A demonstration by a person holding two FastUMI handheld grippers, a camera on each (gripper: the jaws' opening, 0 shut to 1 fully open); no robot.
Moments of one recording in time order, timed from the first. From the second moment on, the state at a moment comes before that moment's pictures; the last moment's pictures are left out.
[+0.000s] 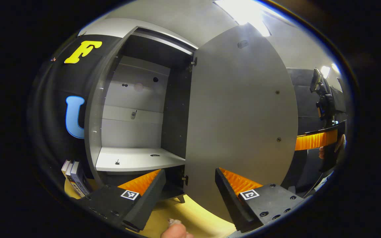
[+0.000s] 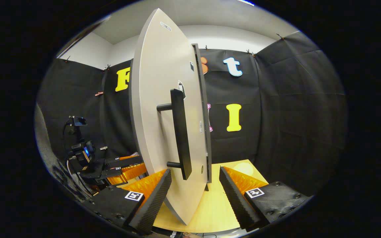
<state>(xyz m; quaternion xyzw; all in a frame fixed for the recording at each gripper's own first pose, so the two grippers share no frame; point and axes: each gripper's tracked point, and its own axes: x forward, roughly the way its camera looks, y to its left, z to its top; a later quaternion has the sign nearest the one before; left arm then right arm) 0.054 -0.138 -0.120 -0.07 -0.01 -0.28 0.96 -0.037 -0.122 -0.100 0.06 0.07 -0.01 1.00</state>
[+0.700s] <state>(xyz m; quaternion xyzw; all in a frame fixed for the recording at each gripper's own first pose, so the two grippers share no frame) 0.033 -0.011 -0.123 -0.04 -0.01 -0.17 0.99 0.024 0.004 -0.096 0.05 0.05 0.12 0.99</state>
